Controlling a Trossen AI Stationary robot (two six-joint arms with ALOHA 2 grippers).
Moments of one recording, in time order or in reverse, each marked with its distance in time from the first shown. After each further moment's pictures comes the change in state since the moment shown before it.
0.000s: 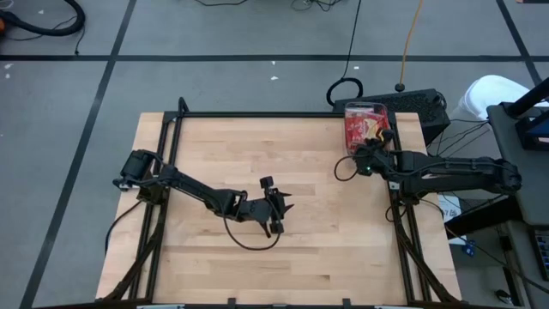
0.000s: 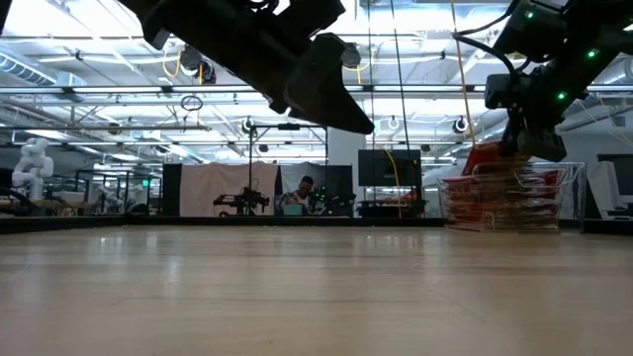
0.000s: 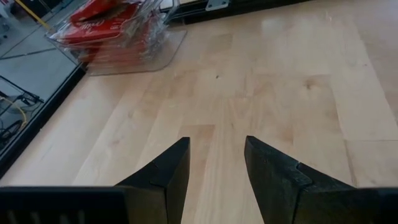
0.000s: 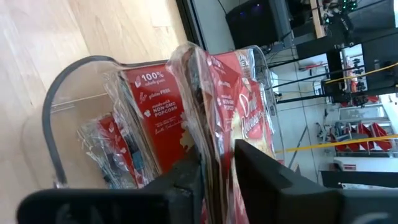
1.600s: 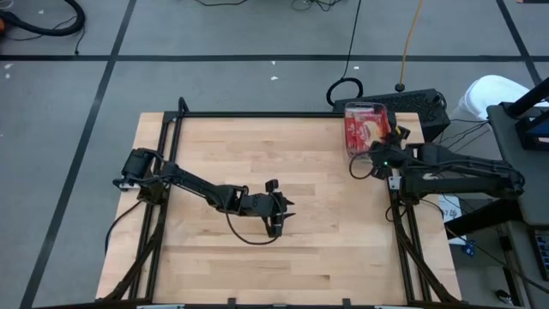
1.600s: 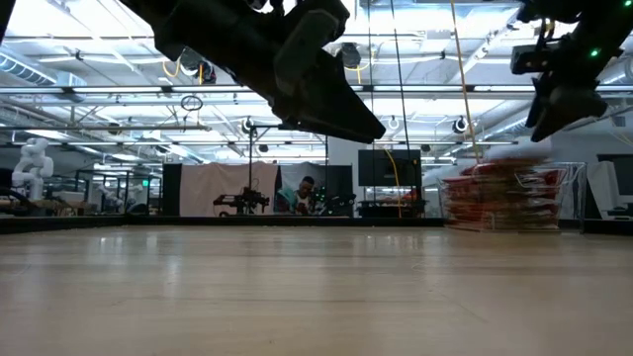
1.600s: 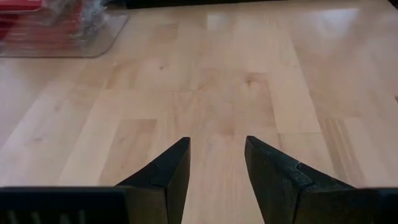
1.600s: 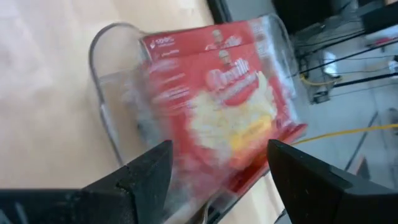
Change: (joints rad) left arm 0.042 0.000 0.000 -0.015 0.282 -0.094; right arm -0.005 -0.132 0.196 -0.432 -0.205 0.182
